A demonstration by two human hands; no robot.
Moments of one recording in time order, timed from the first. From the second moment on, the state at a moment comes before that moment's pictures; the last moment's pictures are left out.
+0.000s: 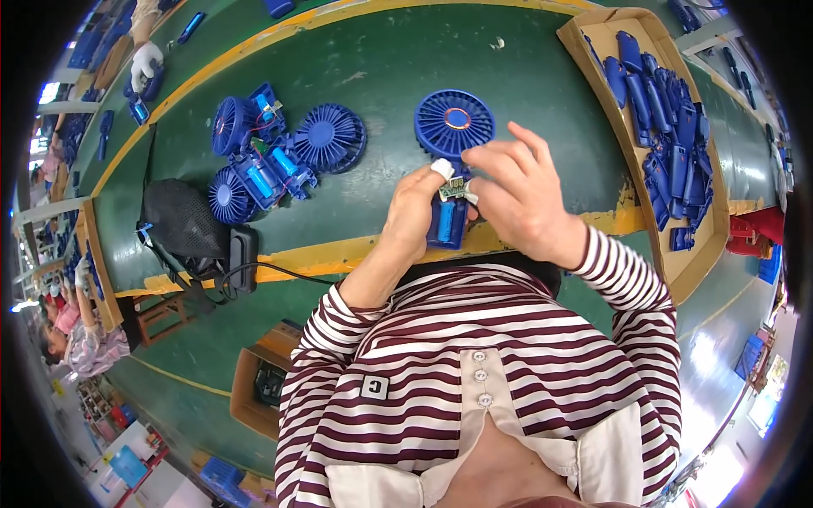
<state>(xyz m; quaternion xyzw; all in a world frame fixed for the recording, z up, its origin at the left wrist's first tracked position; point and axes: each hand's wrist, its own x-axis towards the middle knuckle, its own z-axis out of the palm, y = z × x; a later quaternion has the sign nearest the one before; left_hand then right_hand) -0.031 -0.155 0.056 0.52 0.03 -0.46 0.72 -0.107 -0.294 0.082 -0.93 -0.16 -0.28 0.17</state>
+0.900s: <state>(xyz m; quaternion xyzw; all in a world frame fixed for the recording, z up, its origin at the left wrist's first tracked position) -0.039 -0.161 0.041 0.50 0.05 -0.39 0.77 -0.118 -0.288 0.044 -0.92 -0.07 -0.33 0.22</state>
